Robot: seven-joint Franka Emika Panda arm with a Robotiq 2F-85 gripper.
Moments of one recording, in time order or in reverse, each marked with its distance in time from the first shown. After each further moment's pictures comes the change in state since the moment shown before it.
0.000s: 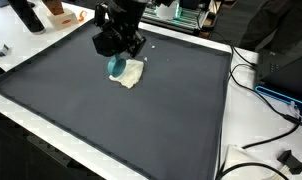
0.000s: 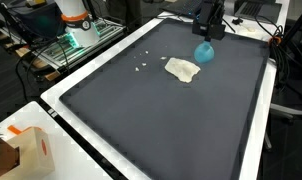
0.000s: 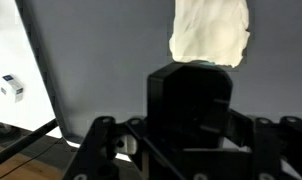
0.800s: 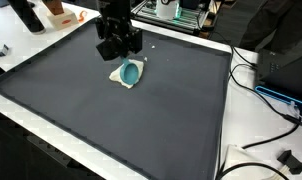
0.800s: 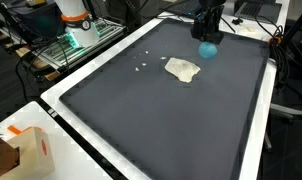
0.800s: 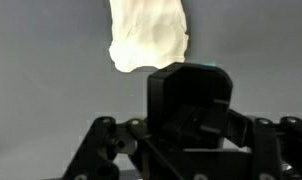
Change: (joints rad) arm -0.130 -0.089 0.014 -0.189 0.463 0.308 -0.325
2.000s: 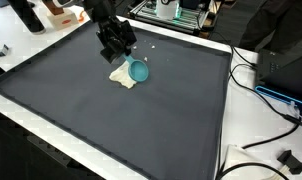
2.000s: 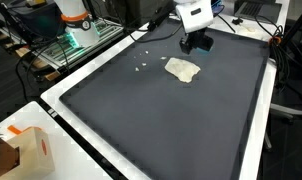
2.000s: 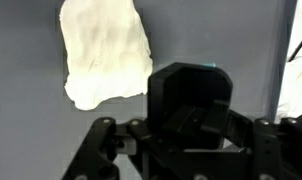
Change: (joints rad) arm -0.216 -0.001 0.079 -0.104 0.656 -0.006 -0.580
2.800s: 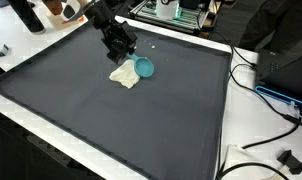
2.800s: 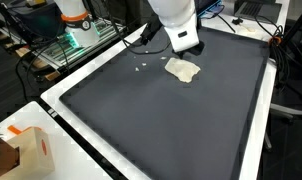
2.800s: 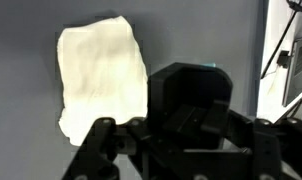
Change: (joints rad) arm -0.058 0.039 -0.010 -0.012 0.163 -0.135 -0.196
